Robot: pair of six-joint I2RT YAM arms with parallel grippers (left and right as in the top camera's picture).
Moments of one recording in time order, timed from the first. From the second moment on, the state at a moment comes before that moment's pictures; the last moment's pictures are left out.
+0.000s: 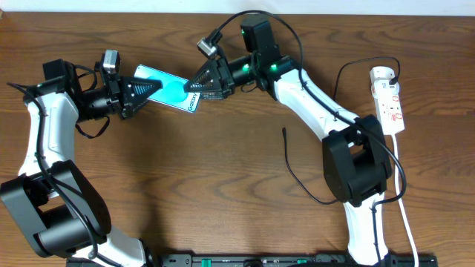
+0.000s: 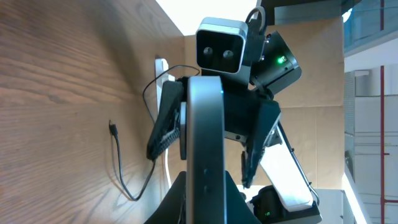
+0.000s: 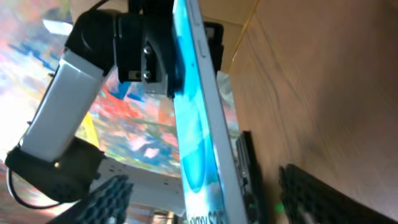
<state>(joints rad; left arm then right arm) 0.36 1.78 1.35 -1.04 1.47 0.01 0.51 2.21 1.79 -0.13 -1.42 0.77</state>
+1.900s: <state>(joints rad) 0.38 1.78 1.35 -0.99 1.47 -0.10 0.56 2.21 1.79 -0.02 -1.30 1.17</state>
